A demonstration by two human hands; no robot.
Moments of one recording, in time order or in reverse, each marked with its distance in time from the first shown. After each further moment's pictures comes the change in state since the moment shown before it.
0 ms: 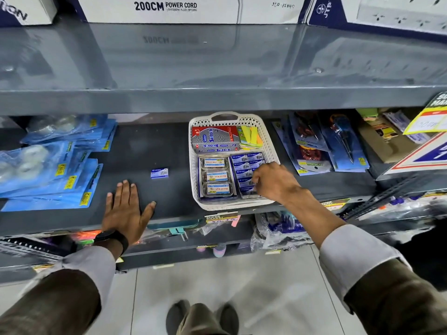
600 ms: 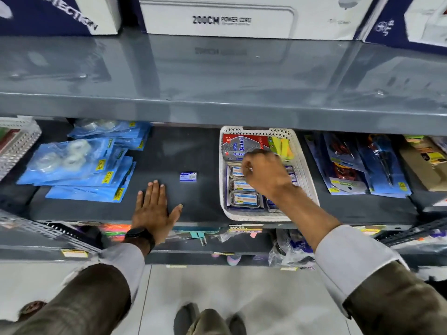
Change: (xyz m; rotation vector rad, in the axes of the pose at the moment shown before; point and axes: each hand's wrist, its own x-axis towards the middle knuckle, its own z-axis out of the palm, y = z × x) left_hand 0.003 -0.004 0.004 -0.026 -0.011 -0.051; right_hand 0.038 -0.098 -0.017 0.099 0.272 -0.281
